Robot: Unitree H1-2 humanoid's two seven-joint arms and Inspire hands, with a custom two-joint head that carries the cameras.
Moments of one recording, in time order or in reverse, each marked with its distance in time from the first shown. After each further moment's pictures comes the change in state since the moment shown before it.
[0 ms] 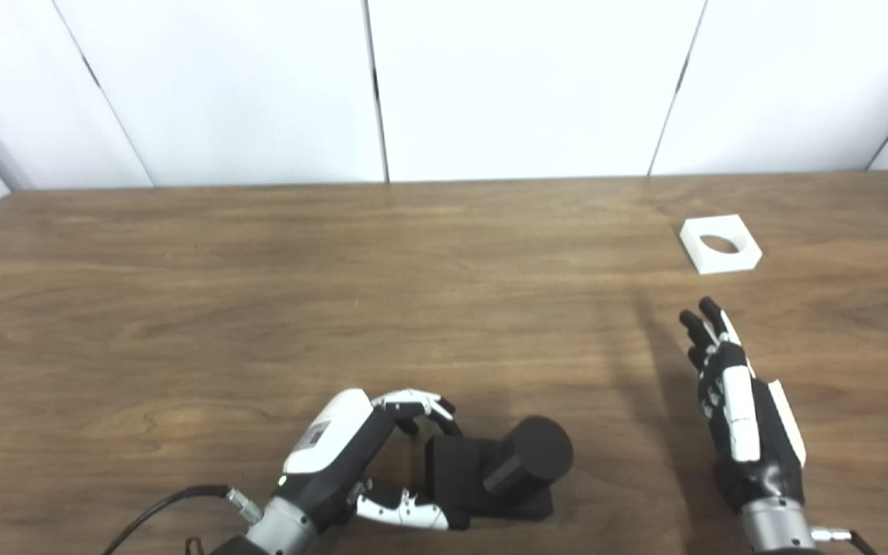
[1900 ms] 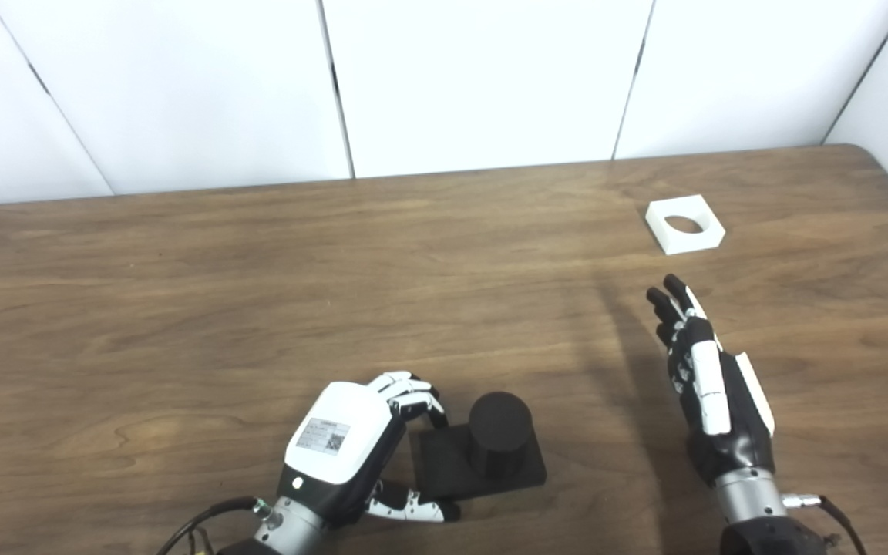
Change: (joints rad) left arm -0.055 0.013 -0.093 0.093 0.473 -0.114 0.155; right arm -0.001 0.000 0.012 -0.023 0.004 0.017 -0.006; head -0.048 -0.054
